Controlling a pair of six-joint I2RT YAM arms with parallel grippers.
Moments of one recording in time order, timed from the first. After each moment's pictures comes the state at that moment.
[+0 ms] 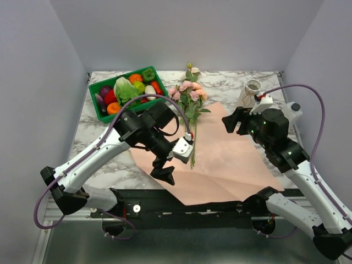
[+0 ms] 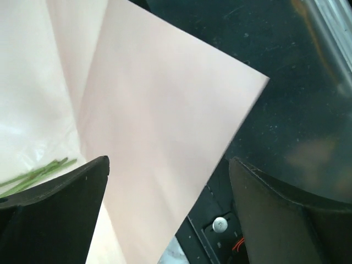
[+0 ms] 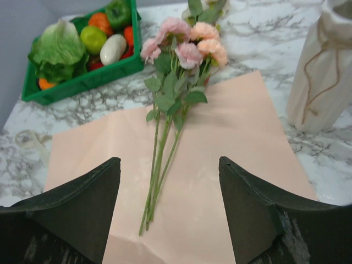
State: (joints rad) left arm -0.89 1.32 1.52 -1.35 0.95 0.86; right arm 0.48 0.83 0.95 -0.39 0.09 0.34
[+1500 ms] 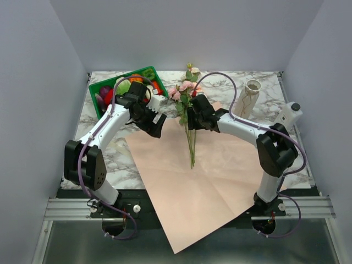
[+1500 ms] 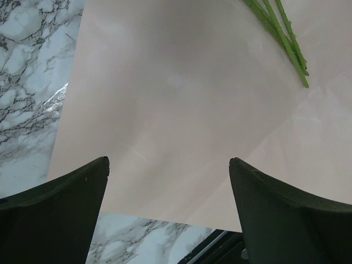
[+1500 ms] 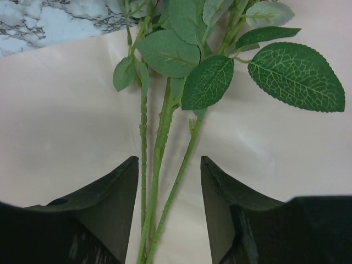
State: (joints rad) left arm -0.32 1.58 1.34 -0.91 0.40 0.28; right arm 0.67 1.82 1.28 -0.32 0.19 0.39
